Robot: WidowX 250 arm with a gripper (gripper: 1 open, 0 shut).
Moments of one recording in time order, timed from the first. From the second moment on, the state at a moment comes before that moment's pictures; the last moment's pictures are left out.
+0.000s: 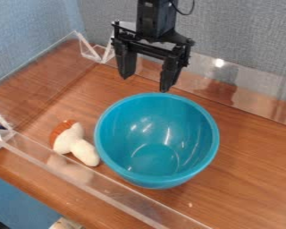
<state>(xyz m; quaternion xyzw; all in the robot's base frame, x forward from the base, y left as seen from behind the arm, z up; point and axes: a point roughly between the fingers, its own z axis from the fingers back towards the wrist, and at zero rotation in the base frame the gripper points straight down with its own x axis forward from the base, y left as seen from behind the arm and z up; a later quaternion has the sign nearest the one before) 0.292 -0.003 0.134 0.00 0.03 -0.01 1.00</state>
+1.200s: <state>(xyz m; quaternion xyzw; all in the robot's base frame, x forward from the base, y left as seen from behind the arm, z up) 0.225 0.093 0.065 -0.01 -0.01 0.13 0.99</state>
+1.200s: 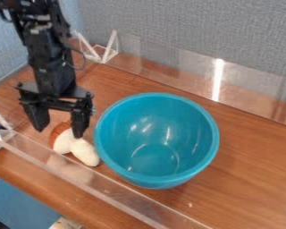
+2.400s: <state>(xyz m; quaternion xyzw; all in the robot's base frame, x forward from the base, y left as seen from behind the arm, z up) 0.253 0.082 0.033 -0.01 0.00 0.07 1.00</state>
